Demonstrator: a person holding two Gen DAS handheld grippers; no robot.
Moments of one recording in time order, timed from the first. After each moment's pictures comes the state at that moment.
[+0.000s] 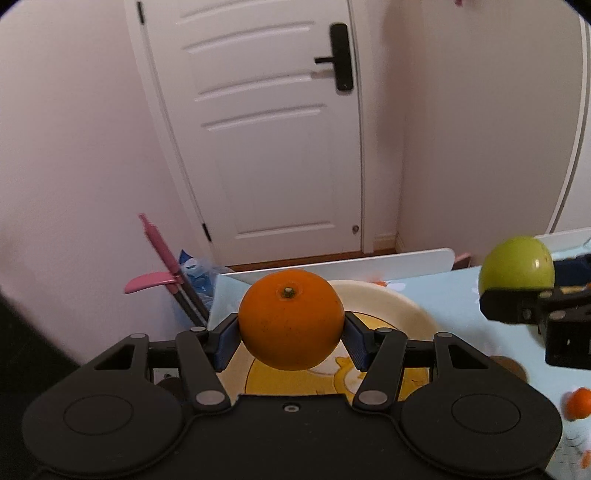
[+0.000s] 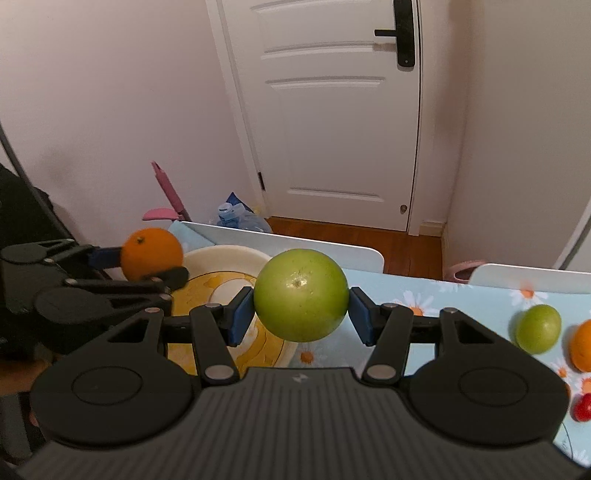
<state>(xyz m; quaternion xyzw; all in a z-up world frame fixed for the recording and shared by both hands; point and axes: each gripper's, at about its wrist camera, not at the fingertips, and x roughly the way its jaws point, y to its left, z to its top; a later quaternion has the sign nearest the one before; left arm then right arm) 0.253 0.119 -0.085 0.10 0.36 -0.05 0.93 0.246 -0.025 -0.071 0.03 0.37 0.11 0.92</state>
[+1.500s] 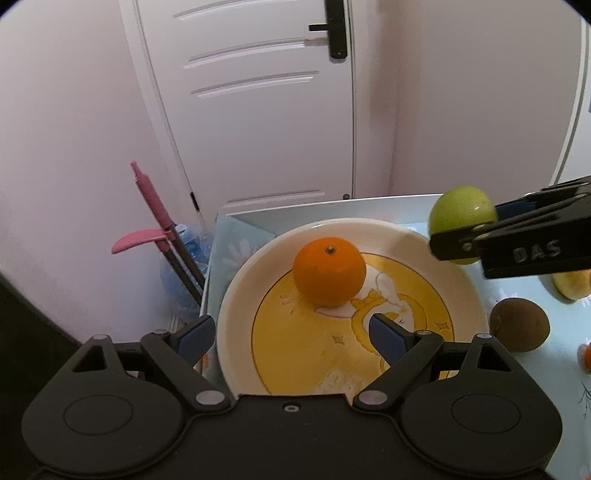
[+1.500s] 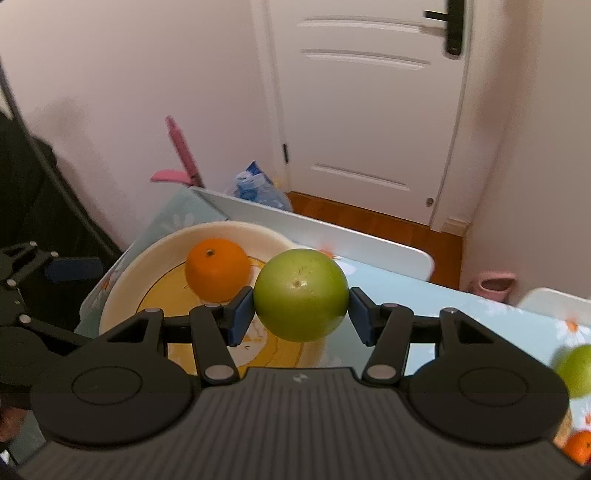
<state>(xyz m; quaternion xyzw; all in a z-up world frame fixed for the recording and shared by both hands) 0.242 0.148 -0.108 0.09 0.39 -0.06 0.91 0.289 0.016 -0.115 -0.03 0.40 0.16 0.90</state>
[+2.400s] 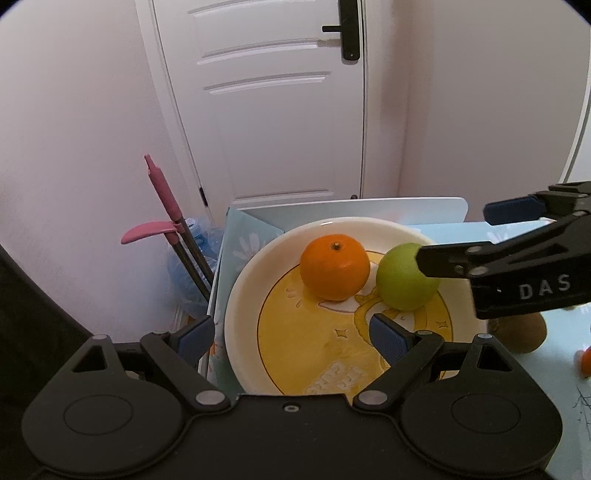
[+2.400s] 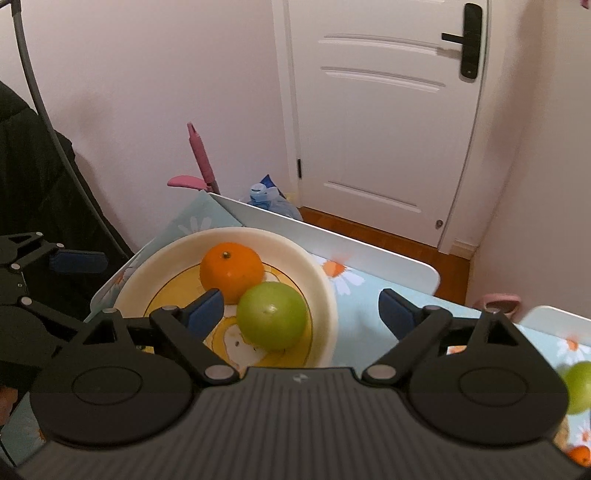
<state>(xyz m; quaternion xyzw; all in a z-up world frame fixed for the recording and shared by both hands) 0.233 0.150 -0.095 0.08 0.39 -0.05 0.91 0.273 0.010 -0.106 -0.04 0.37 0.18 0.91</state>
